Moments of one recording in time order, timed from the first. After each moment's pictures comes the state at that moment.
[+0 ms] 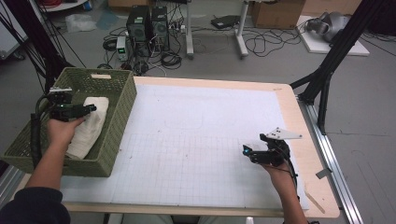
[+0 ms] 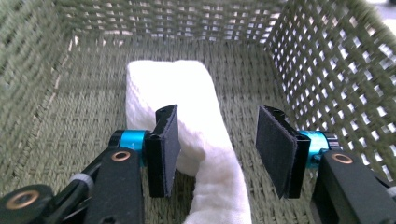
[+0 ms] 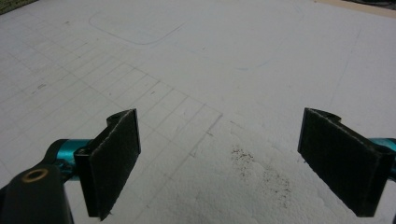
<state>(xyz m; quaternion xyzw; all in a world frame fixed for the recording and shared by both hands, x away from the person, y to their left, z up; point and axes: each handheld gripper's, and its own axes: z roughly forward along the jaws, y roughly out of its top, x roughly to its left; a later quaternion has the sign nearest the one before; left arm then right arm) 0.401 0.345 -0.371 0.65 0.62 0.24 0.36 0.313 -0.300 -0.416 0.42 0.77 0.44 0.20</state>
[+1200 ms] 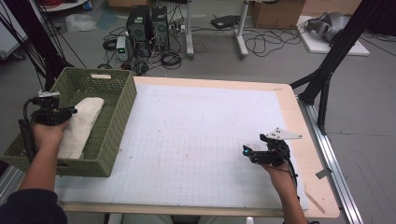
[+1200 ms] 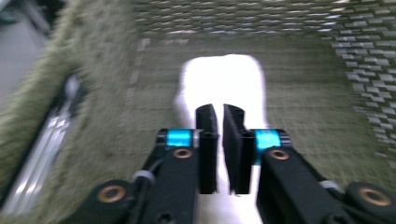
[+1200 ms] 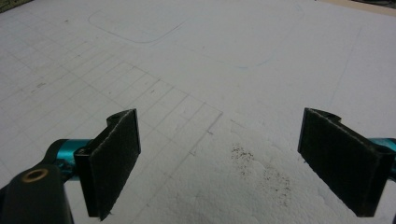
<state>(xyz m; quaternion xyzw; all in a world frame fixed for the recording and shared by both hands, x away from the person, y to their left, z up) 0.383 0.372 -0.370 0.65 0.61 0.31 0.33 0.313 -0.300 -0.417 0.42 0.77 0.44 0.20</state>
